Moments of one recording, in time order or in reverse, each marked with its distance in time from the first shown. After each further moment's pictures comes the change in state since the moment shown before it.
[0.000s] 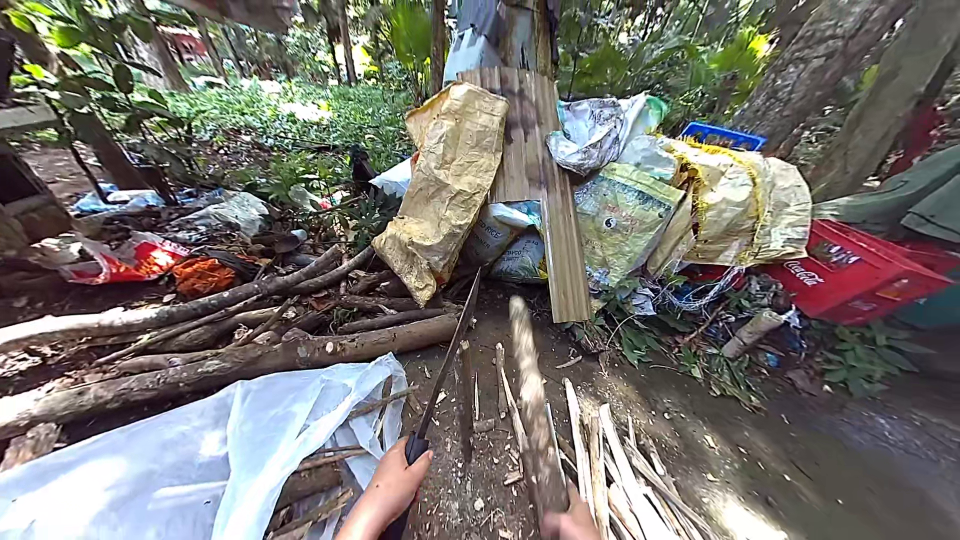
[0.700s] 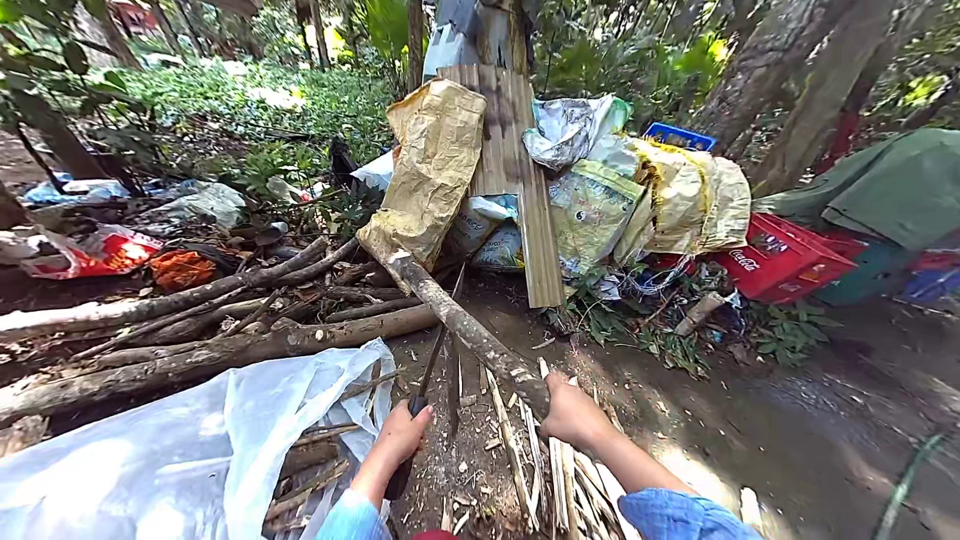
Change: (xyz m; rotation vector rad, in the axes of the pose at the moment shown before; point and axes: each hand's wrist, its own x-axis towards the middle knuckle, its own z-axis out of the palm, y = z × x) left_hand -0.006 0.020 0.009 0.068 0.005 -0.029; right_hand -0.044 -0.172 -0.067 -1.045 -0.135 -0.114
